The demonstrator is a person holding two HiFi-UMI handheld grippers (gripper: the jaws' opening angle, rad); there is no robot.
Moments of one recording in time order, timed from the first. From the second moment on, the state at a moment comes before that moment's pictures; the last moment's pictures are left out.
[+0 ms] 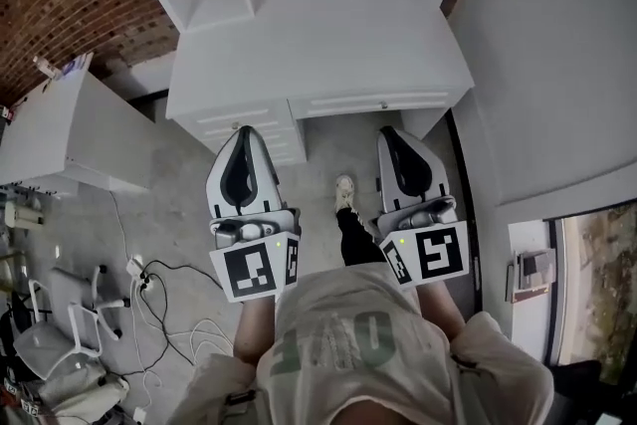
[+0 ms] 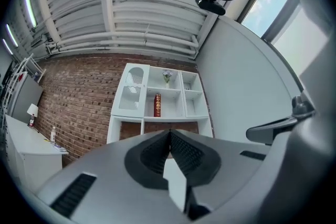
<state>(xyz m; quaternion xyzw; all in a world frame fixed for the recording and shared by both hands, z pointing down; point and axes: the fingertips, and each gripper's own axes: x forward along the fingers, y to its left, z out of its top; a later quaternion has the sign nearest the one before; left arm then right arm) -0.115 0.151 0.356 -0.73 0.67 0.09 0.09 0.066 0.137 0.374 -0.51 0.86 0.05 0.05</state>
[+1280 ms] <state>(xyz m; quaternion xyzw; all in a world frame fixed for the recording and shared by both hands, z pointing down) -0.119 -0.234 0.302 -0.74 0.66 0.11 0.06 0.031 -0.245 0.315 -0.47 0.88 0.11 0.05</state>
